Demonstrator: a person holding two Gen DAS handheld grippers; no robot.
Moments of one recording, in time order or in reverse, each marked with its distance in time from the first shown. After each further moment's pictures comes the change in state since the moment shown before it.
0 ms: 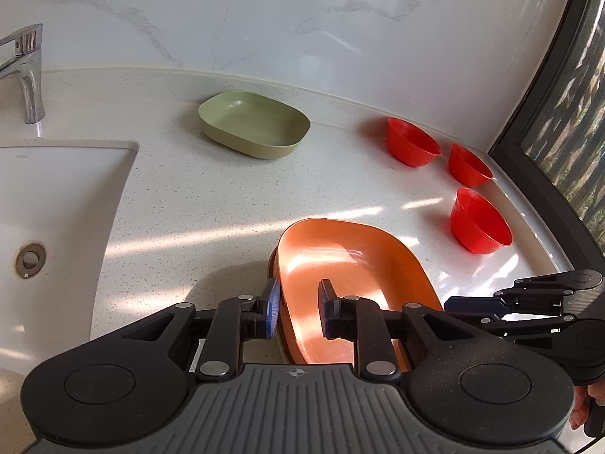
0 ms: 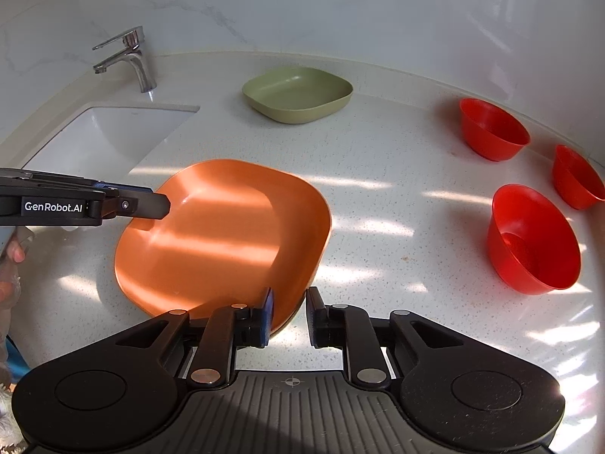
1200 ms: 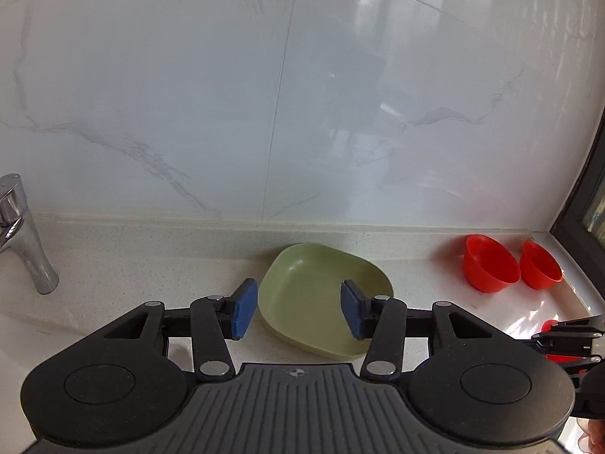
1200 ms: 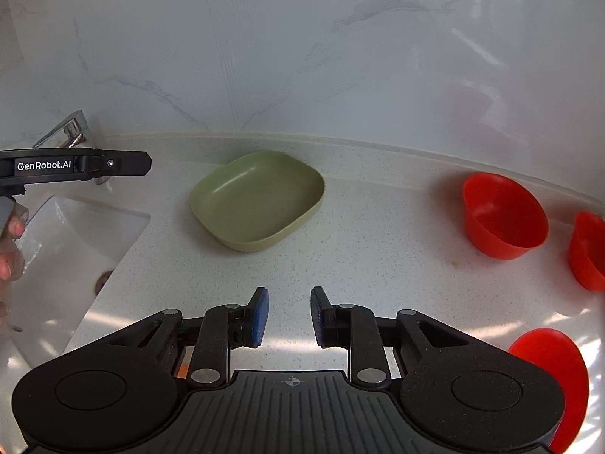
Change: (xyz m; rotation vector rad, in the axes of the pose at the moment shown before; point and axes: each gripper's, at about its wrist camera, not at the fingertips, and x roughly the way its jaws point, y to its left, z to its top) left arm 0.049 0.044 0.161 0.075 -0.154 0.130; right arm 0.060 -0.051 0.139 0.103 -0.093 -0.014
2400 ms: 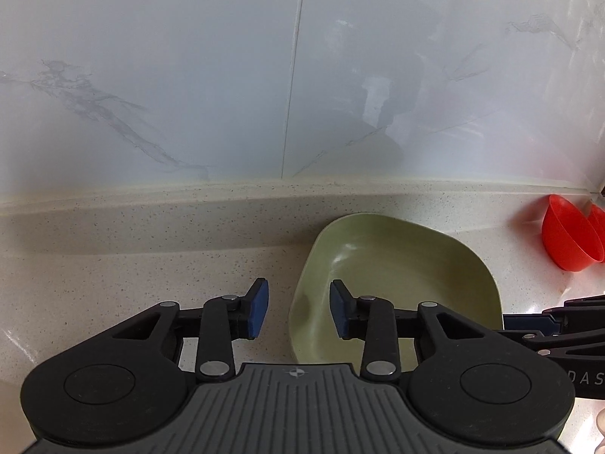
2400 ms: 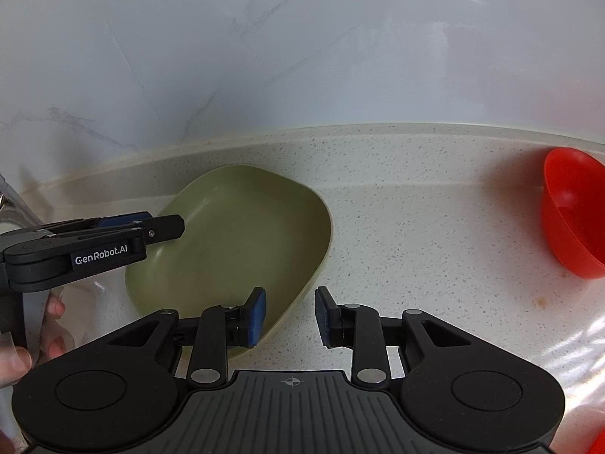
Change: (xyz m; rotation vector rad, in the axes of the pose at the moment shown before) left arm 0.141 0.021 0.000 0.060 0.166 0.007; right arm 0.126 -0.010 0.046 0.219 0.086 0.001
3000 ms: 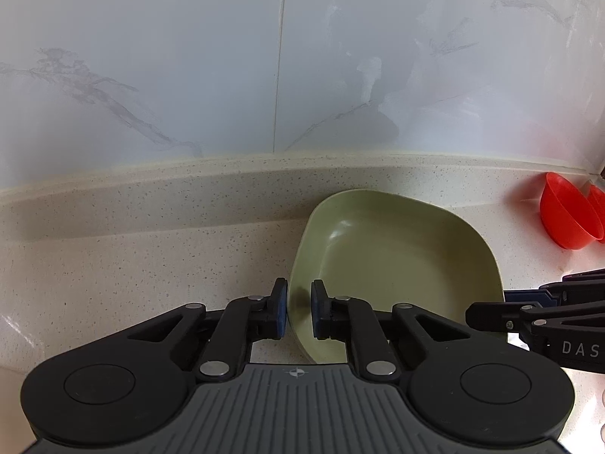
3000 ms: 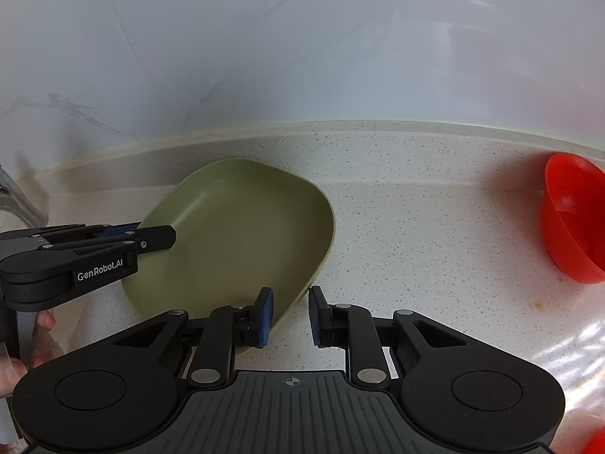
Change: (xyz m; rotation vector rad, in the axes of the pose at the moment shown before) left arm 0.009 -0.005 0.003 0.027 0.044 0.003; right arm 0.008 0.006 0.004 -0.029 0.015 -0.025
